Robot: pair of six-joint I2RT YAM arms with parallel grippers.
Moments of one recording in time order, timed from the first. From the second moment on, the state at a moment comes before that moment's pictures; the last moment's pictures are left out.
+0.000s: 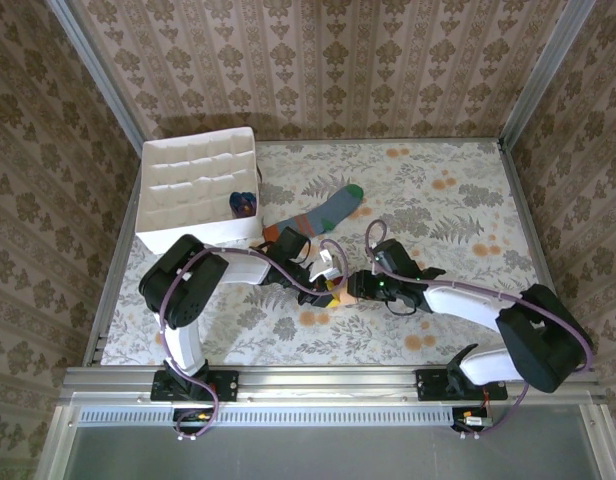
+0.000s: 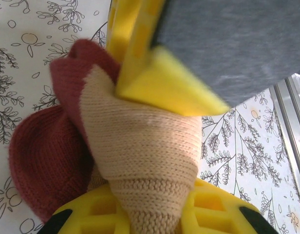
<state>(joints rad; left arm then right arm) -0.74 1.84 0.84 -0.01 0.89 0.37 0.60 1.37 0.56 -0.09 -0.23 0.70</state>
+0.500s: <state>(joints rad) -0.76 1.68 0.81 -0.07 0.62 0.40 0.61 1.49 0.73 -0.24 -0.23 0.70</state>
